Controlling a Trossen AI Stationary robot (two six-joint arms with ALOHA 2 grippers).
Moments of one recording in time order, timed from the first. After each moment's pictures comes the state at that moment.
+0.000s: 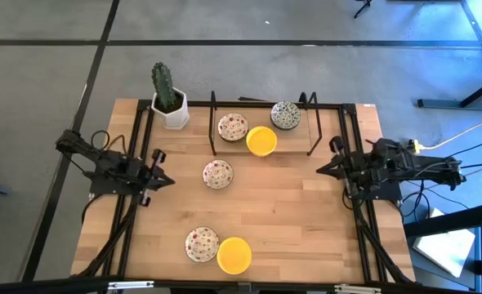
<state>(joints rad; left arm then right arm) -0.46 0.02 0.04 0.22 -0.25 0.10 -0.01 0.23 0.35 -0.14 -0.19 -0.09</state>
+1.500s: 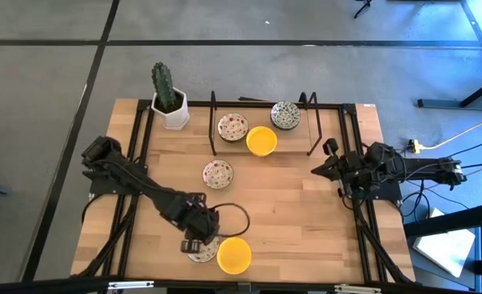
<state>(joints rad) -0.54 1.72 1.44 -1.07 -0.06 -0.53 -0.01 0.24 0.19 0.13 -0.18 -0.01</state>
